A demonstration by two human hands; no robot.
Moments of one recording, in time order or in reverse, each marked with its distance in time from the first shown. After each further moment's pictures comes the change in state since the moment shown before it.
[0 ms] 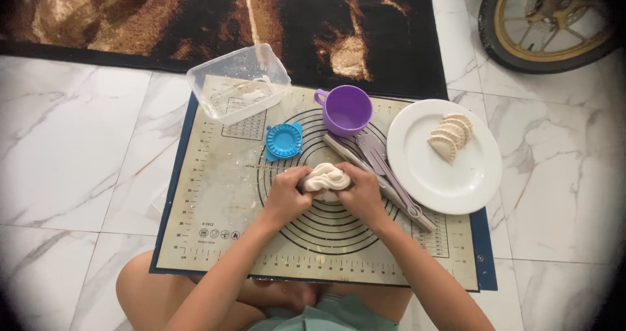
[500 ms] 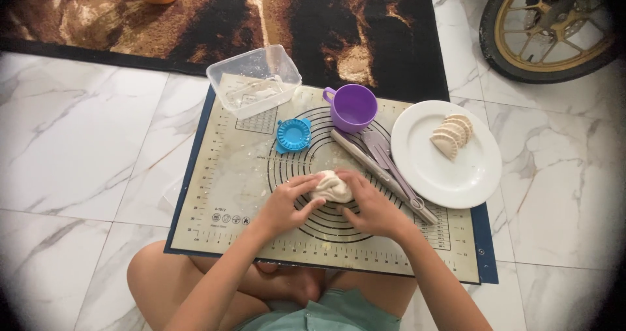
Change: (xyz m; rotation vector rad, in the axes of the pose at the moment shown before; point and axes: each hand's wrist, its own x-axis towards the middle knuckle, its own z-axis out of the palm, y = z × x) left_hand -0.043 0.043 -0.048 -0.058 -0.160 0.214; right_hand -0.047 -0.083 -0.062 -0.065 -0.444 -0.339
